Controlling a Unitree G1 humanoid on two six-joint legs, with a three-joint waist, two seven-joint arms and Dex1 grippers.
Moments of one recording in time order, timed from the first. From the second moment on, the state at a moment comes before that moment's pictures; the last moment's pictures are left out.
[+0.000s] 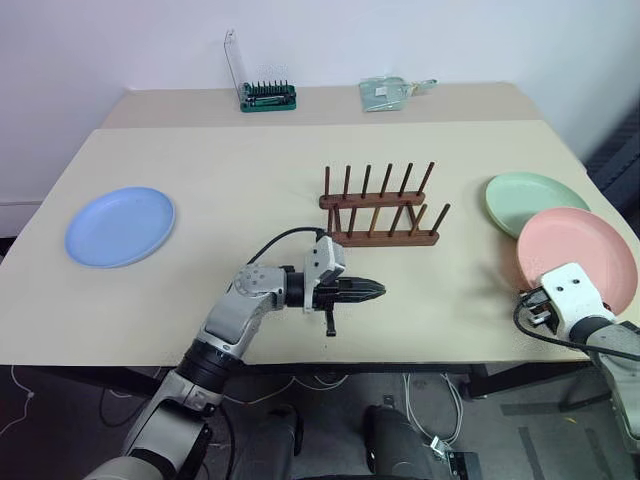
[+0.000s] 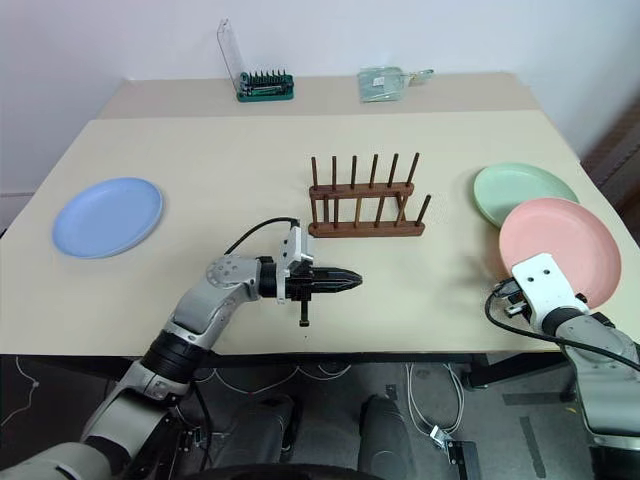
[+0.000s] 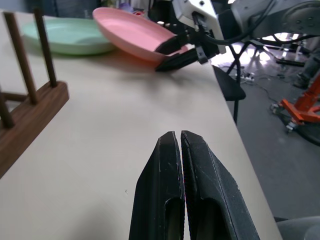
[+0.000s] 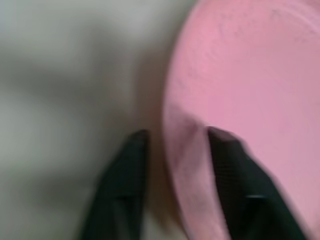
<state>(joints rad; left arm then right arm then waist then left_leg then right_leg) -0.48 0.24 -0.32 0.11 -0.29 0.24 -1.07 0.15 -0.73 -0.33 -0.21 0.02 0.46 0.45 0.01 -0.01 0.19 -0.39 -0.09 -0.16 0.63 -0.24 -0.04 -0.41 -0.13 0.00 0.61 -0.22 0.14</state>
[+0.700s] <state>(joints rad) -0.52 0.21 -0.32 0.16 -0.28 0.18 -1.07 -0.29 -0.80 -0.47 -0.49 0.53 0.56 0.62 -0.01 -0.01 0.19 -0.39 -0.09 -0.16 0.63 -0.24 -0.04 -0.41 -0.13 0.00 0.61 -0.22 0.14</state>
